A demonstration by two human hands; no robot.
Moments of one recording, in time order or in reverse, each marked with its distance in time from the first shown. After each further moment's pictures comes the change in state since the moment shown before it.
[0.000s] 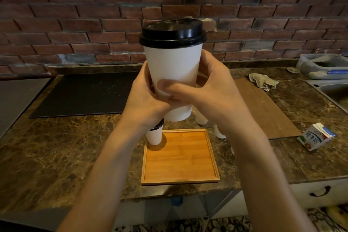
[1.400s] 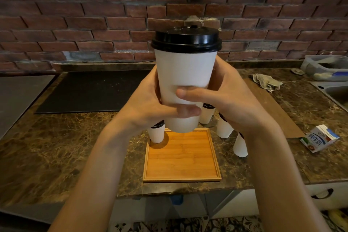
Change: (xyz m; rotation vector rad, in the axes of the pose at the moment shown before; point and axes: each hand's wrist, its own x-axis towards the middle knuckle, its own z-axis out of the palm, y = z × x) left_hand -0.003 0.003 -0.012 -0.054 -0.291 -0.022; right_hand -0.002 0.007 -0.019 0.141 -0.206 -0.018
